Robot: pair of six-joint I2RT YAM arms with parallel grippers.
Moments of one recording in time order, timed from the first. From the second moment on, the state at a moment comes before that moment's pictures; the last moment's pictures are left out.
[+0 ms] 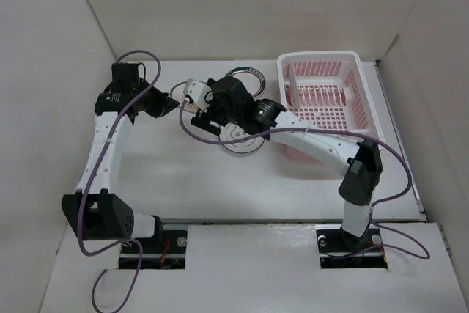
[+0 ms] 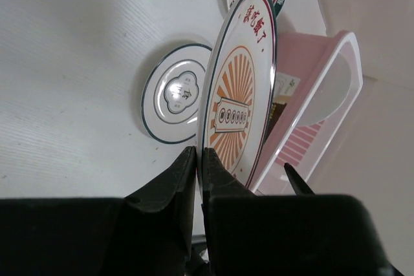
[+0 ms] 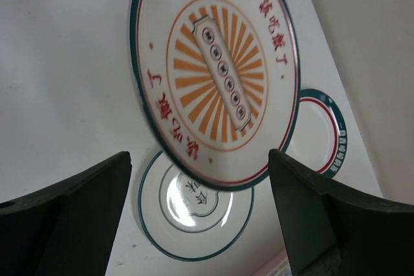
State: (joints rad) left arm 0.00 1.35 1.37 -0.82 0.29 -1.00; right arm 0.96 1.86 1.80 -0.45 0.11 -0.45
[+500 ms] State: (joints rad) left arm -0.01 1.35 1.37 -0.81 0.34 -1.03; right arm 0.97 1.92 1.80 -0.41 0.18 -0.44
